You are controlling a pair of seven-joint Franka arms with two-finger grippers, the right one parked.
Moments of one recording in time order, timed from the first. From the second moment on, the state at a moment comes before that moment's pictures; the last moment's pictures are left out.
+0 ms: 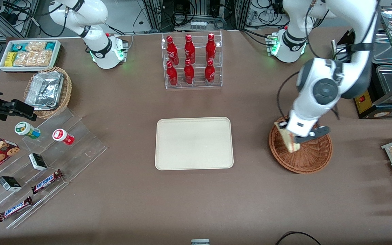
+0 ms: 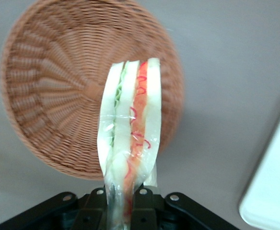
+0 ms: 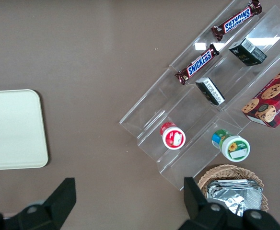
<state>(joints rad) -0.36 0.16 0.02 -2.02 0.06 2.07 -0.62</state>
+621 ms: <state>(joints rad) -0.63 0.39 0.01 -1.77 0.06 2.07 -0.63</state>
